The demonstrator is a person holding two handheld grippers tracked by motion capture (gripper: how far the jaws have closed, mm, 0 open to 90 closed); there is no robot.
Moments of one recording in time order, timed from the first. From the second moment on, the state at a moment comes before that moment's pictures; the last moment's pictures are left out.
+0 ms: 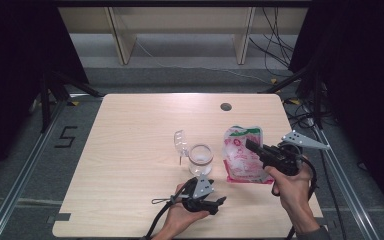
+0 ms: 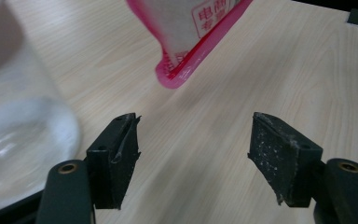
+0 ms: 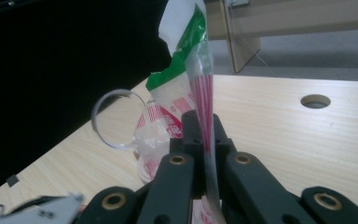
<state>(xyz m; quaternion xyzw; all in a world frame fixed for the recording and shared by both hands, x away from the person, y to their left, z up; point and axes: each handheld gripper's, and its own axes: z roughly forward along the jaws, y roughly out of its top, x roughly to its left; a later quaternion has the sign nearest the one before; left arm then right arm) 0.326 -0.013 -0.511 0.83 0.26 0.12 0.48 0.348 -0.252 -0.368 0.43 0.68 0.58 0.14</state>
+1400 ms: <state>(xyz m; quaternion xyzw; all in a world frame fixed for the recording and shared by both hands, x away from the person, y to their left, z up) 0.336 -0.053 -0.511 0.77 0.28 0.14 0.56 0.367 -0.213 -0.339 0.40 0.72 0.55 0.16</state>
